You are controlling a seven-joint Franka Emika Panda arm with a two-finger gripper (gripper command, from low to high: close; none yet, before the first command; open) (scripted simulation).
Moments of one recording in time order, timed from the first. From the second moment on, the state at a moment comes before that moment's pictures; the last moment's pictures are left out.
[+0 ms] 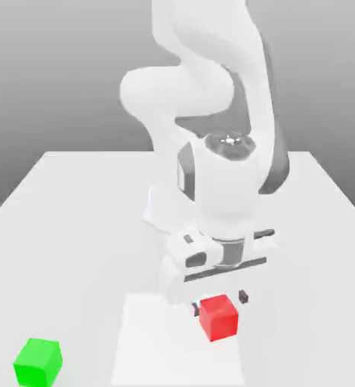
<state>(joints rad) 0.16 0.26 0.01 -2.71 -0.02 2.97 0.63</state>
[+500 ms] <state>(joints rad) 0.09 0.06 0.00 -2.69 0.01 2.75 0.63</state>
